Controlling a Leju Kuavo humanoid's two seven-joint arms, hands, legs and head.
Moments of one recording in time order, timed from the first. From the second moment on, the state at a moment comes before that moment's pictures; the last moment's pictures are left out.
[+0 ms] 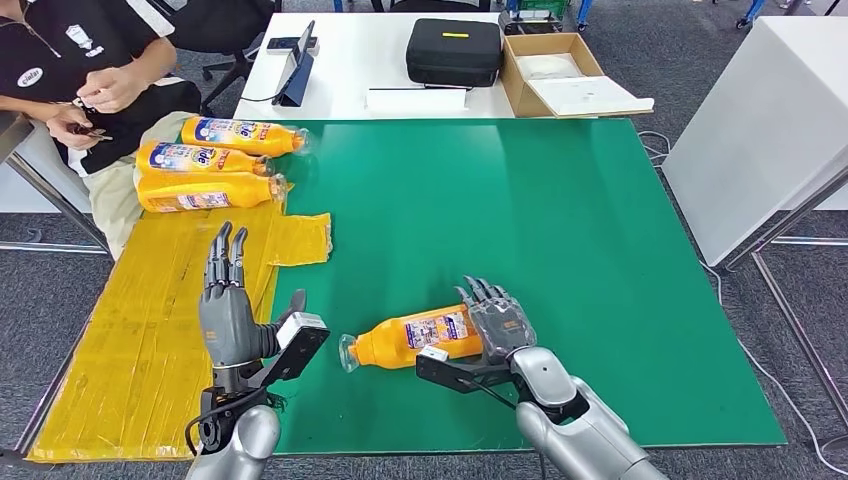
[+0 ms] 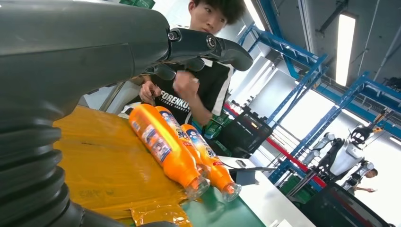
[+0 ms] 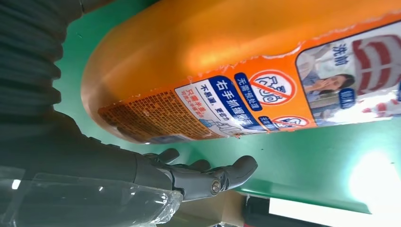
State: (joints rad) left arm -0.07 -0.21 0.00 -1.34 -1.08 0.70 -0.27; right arm -0.41 -0.12 0.82 -0.96 1.08 -0.04 0.15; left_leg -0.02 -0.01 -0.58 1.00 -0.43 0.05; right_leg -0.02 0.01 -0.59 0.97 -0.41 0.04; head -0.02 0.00
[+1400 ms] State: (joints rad) left arm -0.09 -0.21 -0.06 -1.29 -0.78 0.61 -0.32; right arm -0.30 -0.02 0.66 -1.07 0.72 -0.42 -0.12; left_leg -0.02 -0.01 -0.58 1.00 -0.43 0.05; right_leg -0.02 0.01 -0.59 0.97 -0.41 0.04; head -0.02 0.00
